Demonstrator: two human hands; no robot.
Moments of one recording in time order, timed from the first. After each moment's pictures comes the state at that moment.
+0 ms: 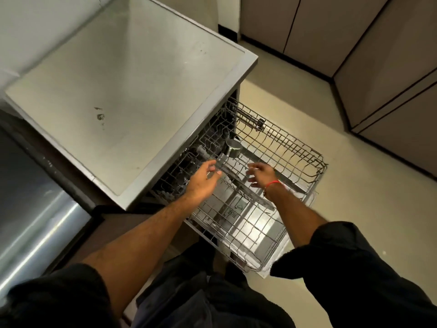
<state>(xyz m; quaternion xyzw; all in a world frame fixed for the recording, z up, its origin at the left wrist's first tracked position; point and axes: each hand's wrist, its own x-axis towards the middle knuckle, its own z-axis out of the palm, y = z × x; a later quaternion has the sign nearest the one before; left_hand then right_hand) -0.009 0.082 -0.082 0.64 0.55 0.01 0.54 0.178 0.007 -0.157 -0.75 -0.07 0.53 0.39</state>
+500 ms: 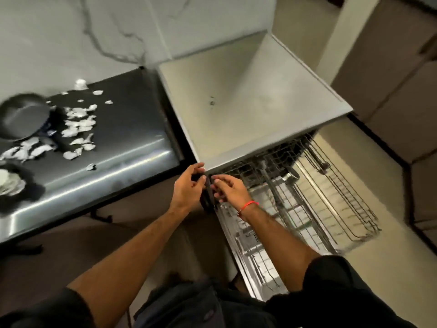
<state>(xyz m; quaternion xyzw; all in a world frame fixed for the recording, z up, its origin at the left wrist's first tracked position) -0.213 0.015 -0.036 0.57 0.65 0.33 0.37 -0.059 0.012 -0.044 -0.57 -0.39 0.63 0.35</state>
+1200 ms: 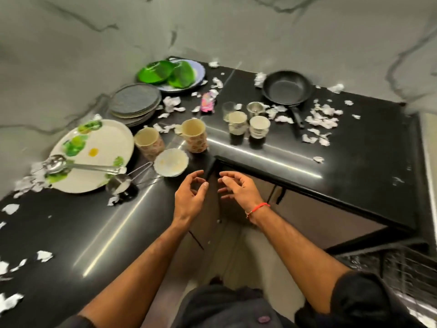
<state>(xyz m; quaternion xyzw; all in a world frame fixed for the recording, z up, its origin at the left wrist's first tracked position) -0.654 -0.280 -0.016 0.23 0.81 0.53 0.13 -0.552 -0.147 0.007 -0.30 -0.61 0.72 0.14</state>
